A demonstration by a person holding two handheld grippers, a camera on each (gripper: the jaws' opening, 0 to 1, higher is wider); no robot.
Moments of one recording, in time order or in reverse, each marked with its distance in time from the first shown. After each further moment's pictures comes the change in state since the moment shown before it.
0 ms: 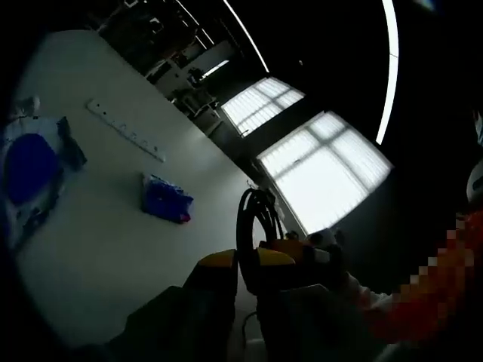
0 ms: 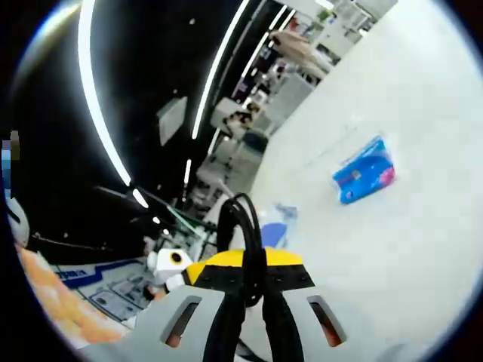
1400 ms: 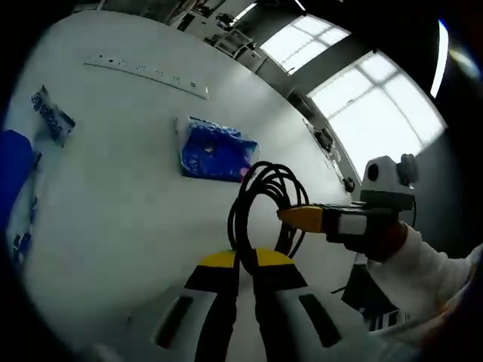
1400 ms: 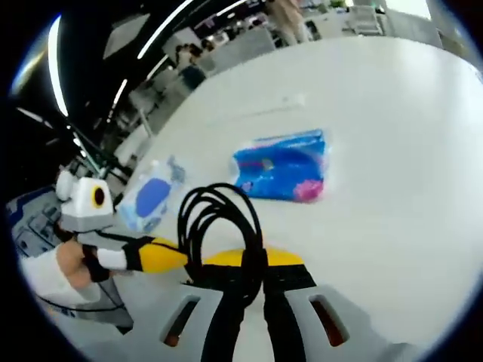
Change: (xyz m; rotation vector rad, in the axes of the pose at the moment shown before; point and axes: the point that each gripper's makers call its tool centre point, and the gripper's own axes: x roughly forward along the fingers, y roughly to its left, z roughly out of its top) left arm 0.085 0.110 -0.049 0.037 0.369 0.310; right arm 0.039 -0.148 0.016 -0.367 0.342 -0.508
